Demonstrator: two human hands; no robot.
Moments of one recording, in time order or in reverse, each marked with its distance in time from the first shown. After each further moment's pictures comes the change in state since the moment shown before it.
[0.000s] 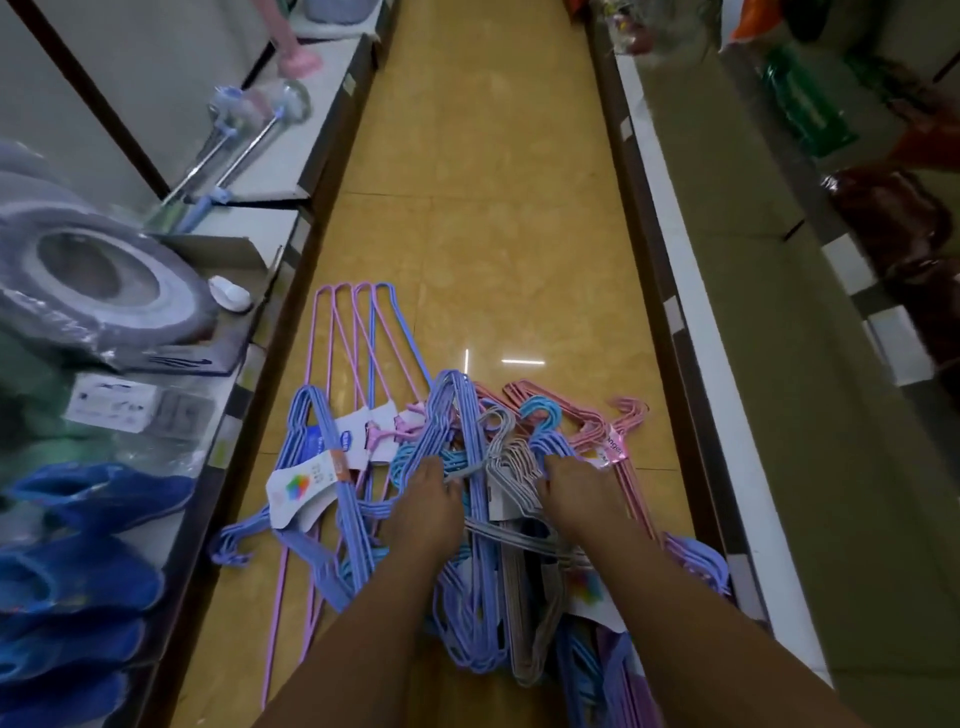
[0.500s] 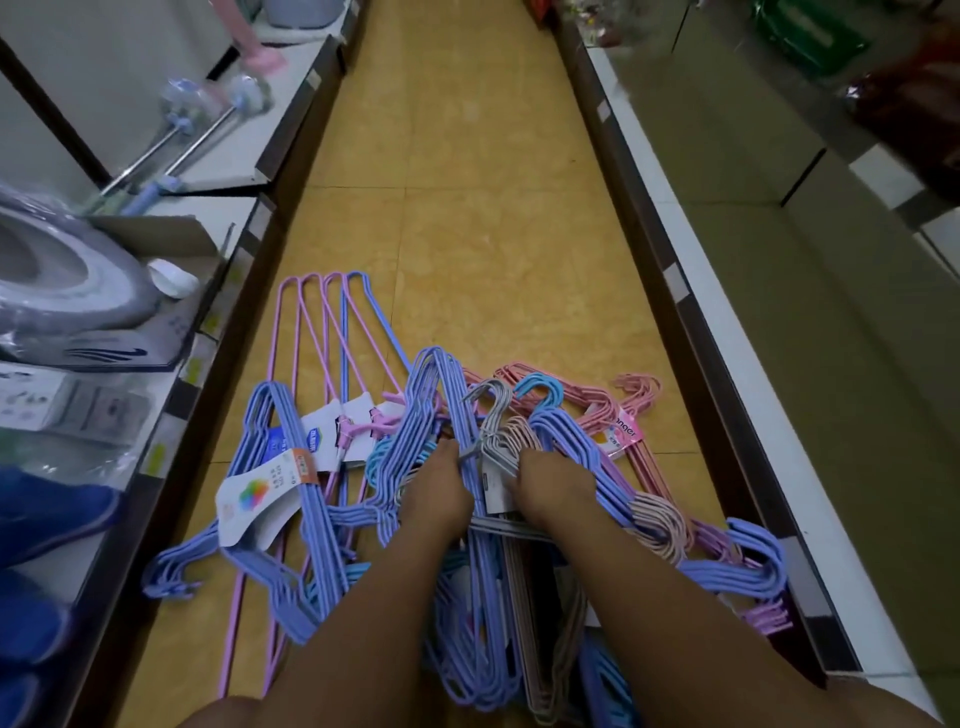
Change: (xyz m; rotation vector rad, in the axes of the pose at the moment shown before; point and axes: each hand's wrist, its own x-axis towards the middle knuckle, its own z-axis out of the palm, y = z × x) left_hand 0.073 -0.025 0.083 0.076 0.044 0.131; right_hand 0.058 -0.012 0.085 -0.016 -0.011 0.061
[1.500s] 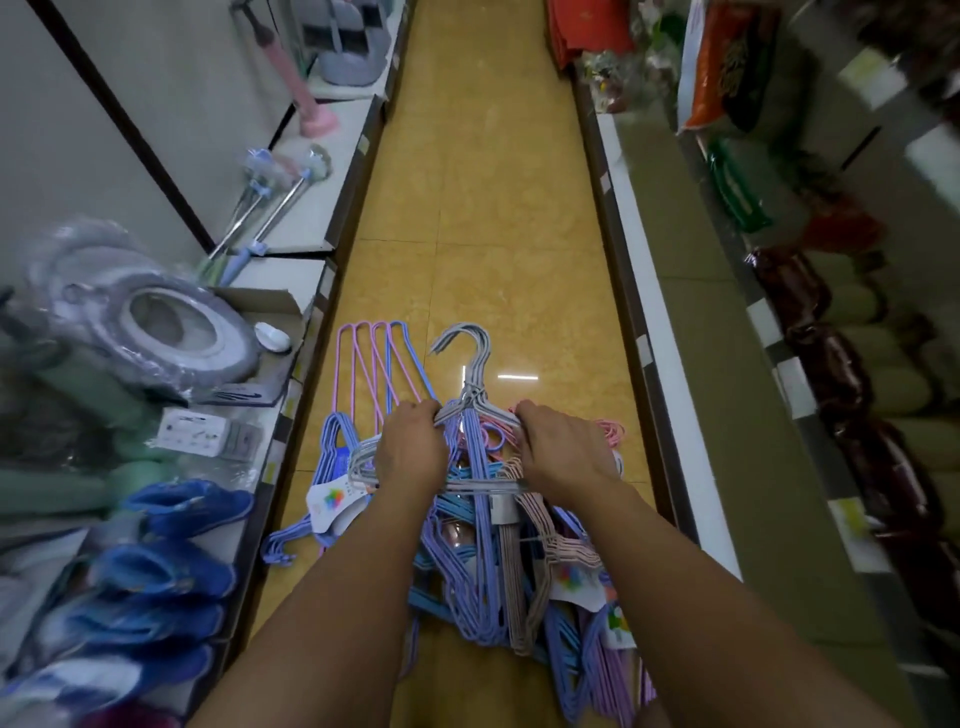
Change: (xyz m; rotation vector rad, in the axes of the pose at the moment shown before) left_hand -0.117 0.103 -0.264 0.035 0.269 -0.008; right_hand -0.180 -0.026 -0.249 0.041 0.407 -0.361
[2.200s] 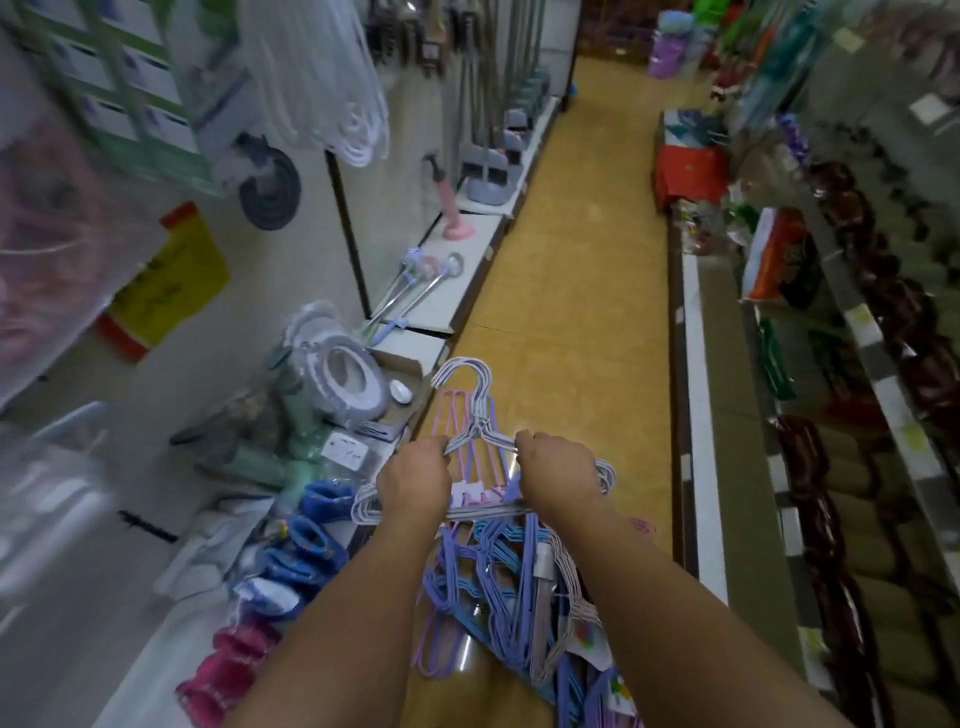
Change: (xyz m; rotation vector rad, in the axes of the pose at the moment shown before) left_hand -0.139 0.029 -0.278 0.107 0.135 -0.227; right_hand -0.047 -0.171 -0.226 -0.296 -0.104 -0.184
